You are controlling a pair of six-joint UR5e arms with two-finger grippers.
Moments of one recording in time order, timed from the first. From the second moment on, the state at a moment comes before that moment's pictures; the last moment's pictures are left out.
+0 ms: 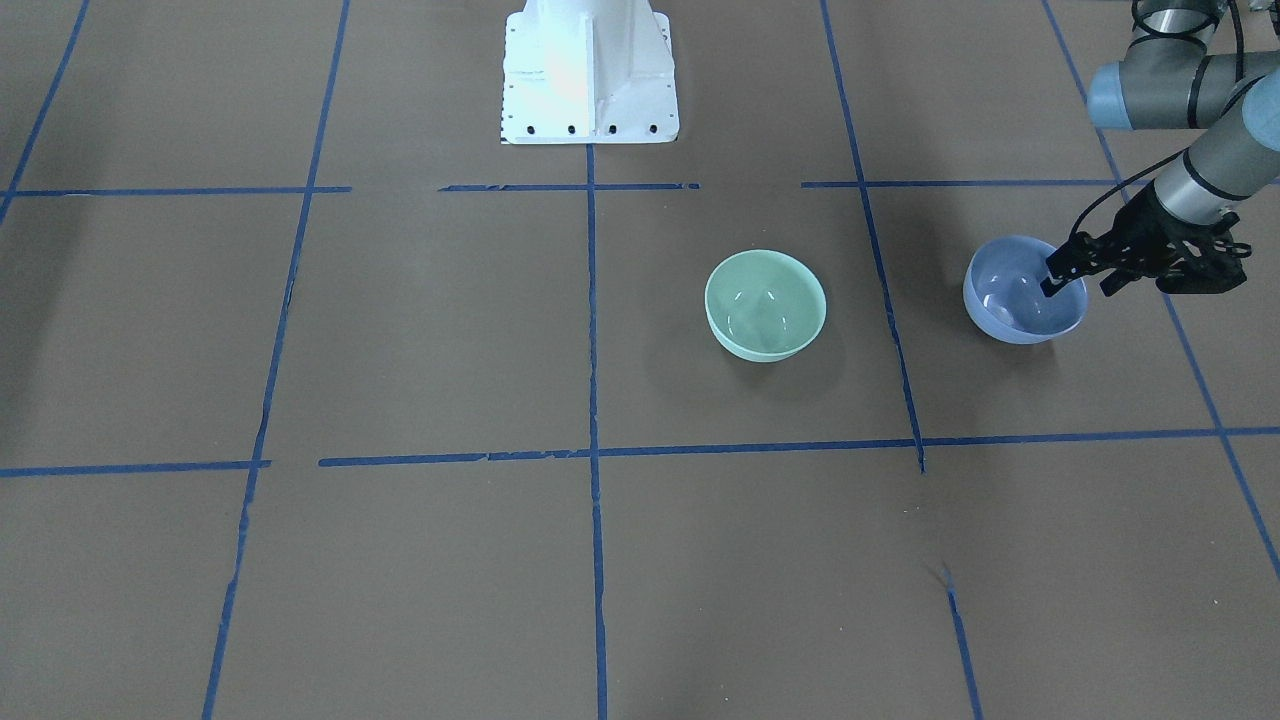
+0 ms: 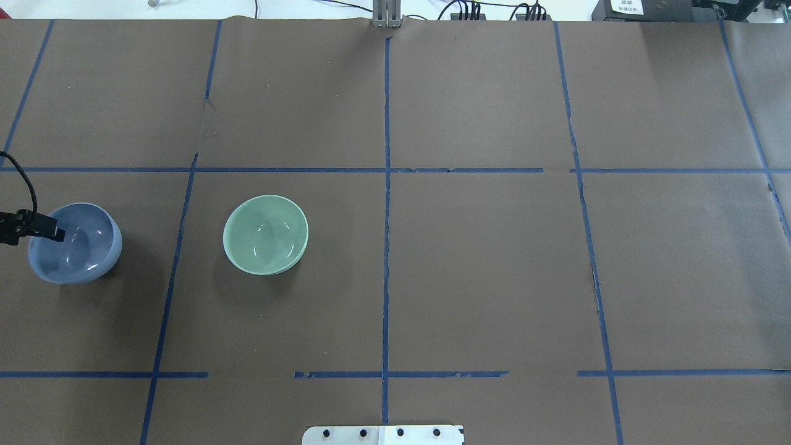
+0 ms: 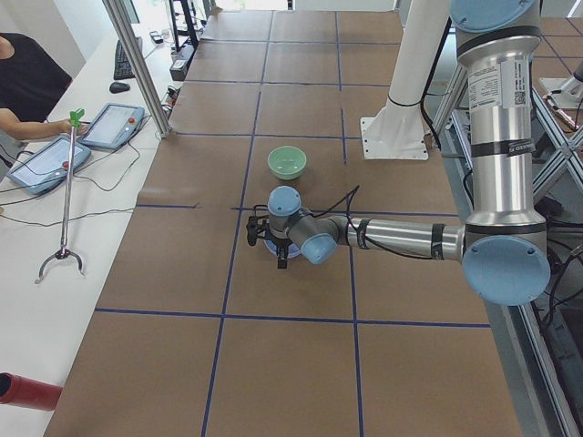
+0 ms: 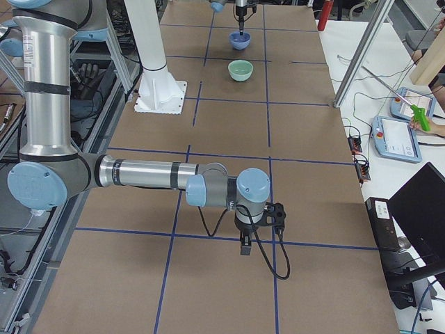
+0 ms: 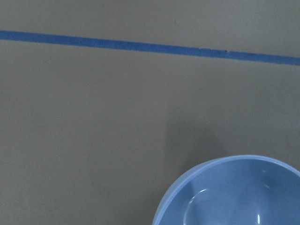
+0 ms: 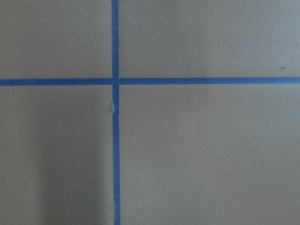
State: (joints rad) left arm -1.00 -1.44 -1.66 -2.26 -2.24 -0.88; right arm 1.58 -1.63 1.62 -1.55 2.28 0.03
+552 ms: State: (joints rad) left arm -0.99 -1.44 -1.65 -2.27 -2.23 -0.87; right arm 1.58 -1.63 1.62 -1.55 2.28 0.03
